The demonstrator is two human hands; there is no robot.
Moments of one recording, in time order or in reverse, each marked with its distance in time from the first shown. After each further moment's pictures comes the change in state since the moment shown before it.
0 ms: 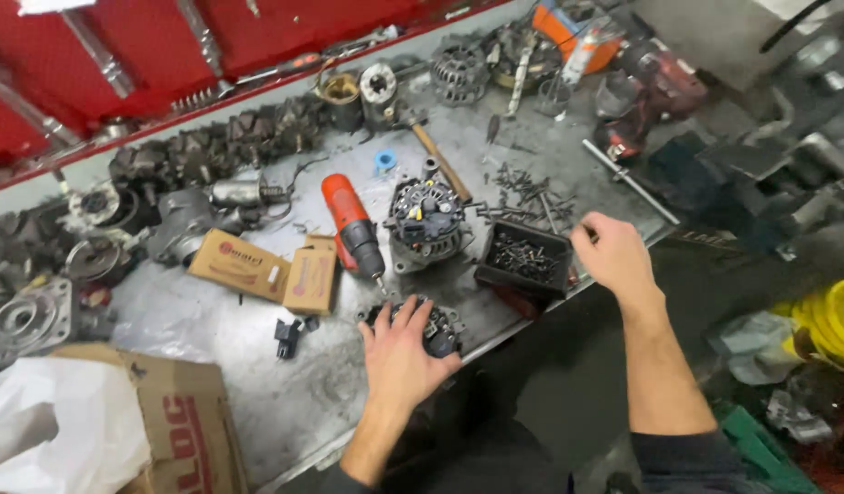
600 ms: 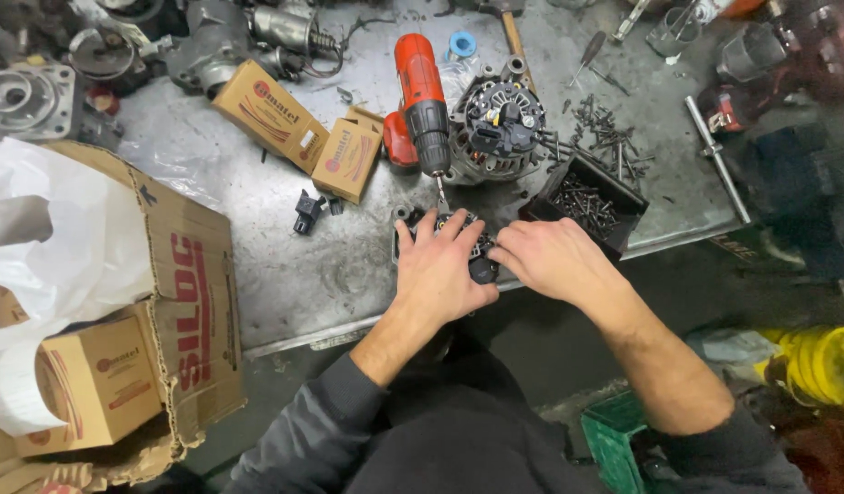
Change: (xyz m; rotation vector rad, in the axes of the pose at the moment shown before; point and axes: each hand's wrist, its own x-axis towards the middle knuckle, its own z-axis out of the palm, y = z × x) left_hand -0.002 0.007 0.002 -0.028 0.057 0.013; right_hand -0.033 -0.152 0.018 -0.170 -0.469 -0.728
